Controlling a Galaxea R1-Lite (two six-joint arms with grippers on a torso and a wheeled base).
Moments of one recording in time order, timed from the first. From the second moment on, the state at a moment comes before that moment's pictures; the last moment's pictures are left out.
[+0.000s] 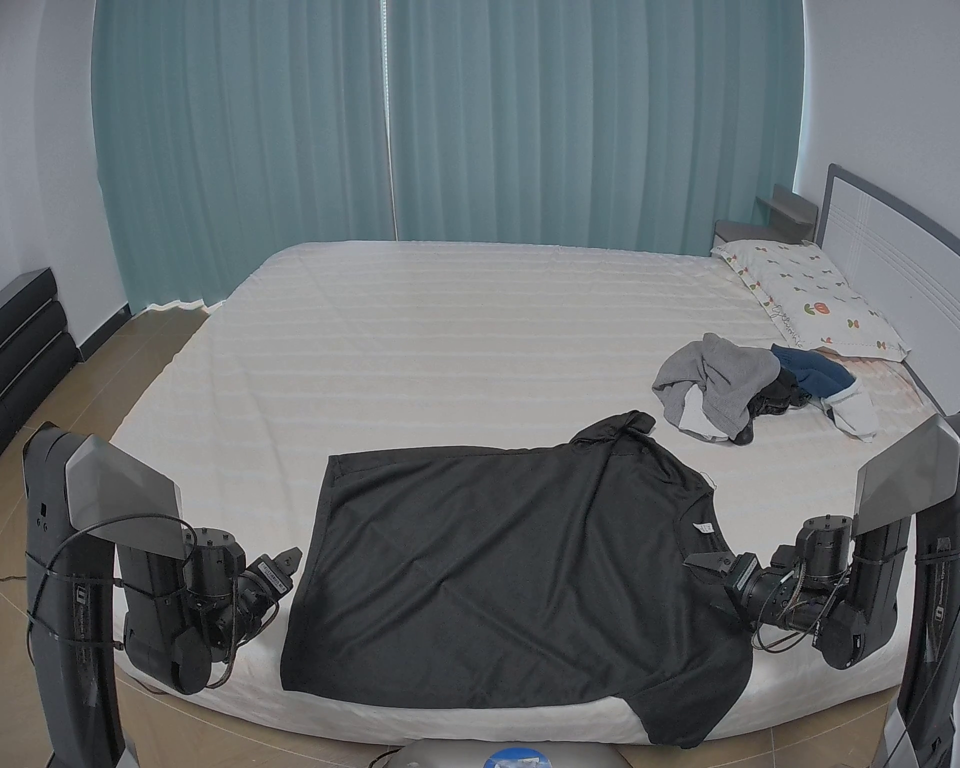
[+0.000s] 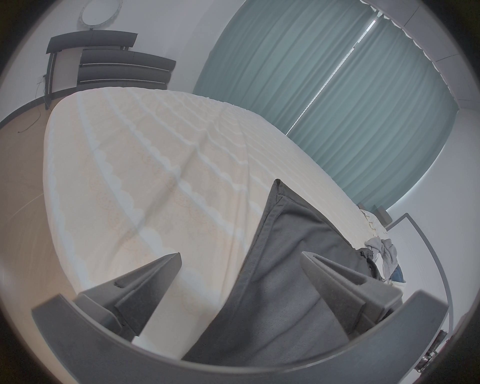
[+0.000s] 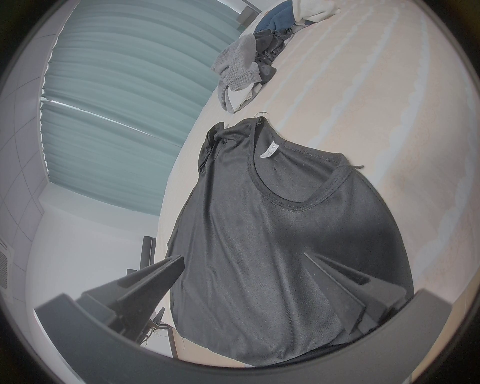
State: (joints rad) left arm -0.14 2.41 -0.32 -1.52 0.15 -0.77; right arm 0.09 2.38 -0.27 -1.55 0.34 0.93
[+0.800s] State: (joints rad) left arm -0.16 2.38 -0.43 -1.51 0.15 -0.78; right arm 0.10 2.39 -0.27 -1.55 0.33 0.92
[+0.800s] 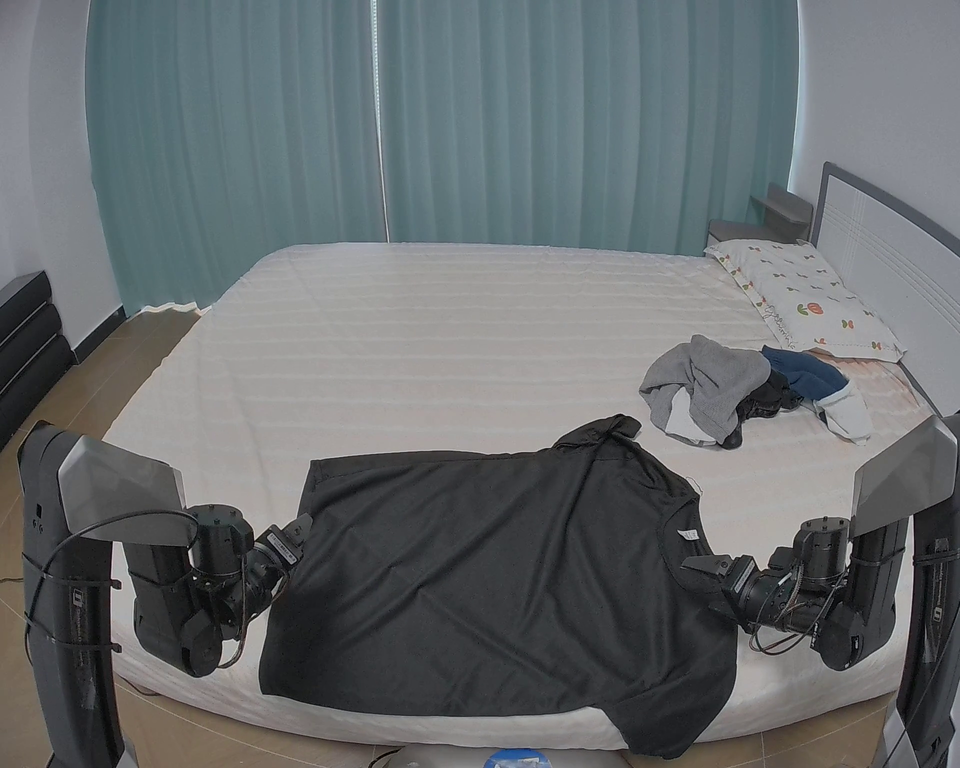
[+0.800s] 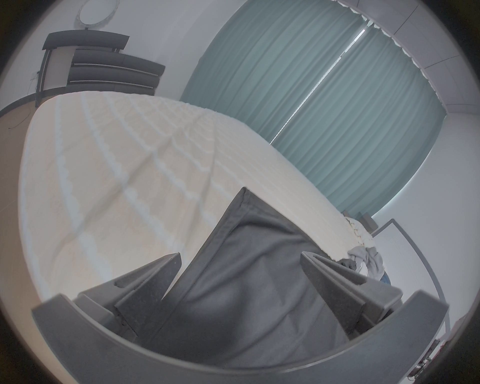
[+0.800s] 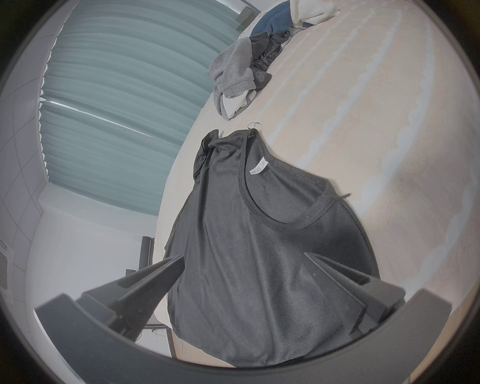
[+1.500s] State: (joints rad) left arm -0.14 2.49 -1.22 -0.84 0.05 -0.75; right arm 0.11 2.40 -0.26 -1.55 0.32 0.89
